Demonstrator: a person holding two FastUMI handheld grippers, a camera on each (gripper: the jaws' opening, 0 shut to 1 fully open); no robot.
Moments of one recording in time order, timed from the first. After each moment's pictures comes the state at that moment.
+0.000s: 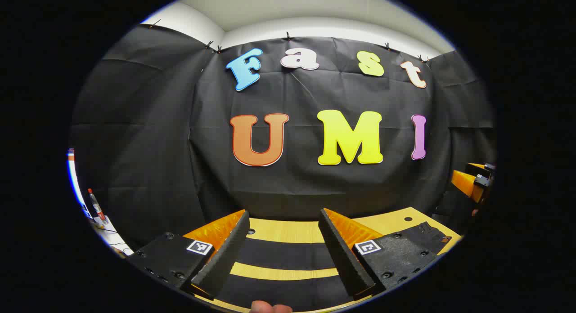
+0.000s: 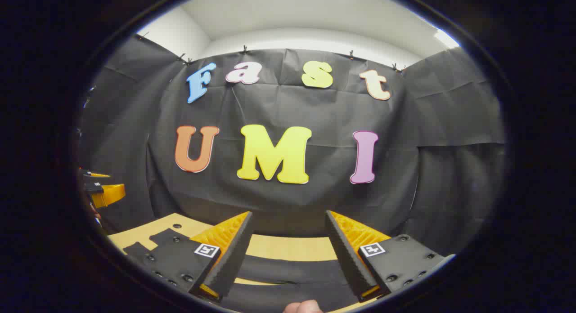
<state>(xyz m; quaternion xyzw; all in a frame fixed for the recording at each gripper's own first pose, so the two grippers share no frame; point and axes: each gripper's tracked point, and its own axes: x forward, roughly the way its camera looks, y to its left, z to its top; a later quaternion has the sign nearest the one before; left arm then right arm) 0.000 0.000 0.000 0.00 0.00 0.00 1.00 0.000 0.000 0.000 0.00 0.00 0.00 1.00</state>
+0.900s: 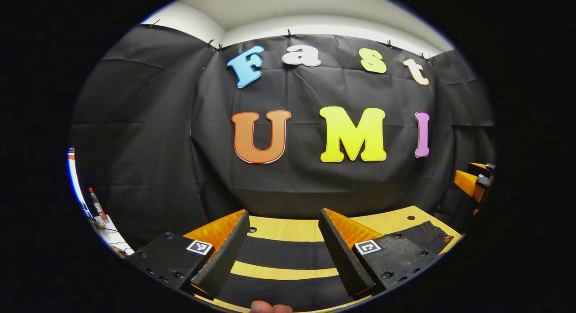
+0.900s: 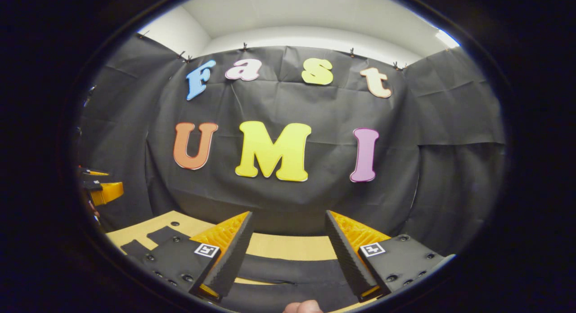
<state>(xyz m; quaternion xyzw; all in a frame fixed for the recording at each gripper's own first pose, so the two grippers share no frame) 0.008 0.002 -0.008 0.00 0.01 0.01 1.00 0.010 -0.007 -0.009 0.00 0.01 0.00 1.00</state>
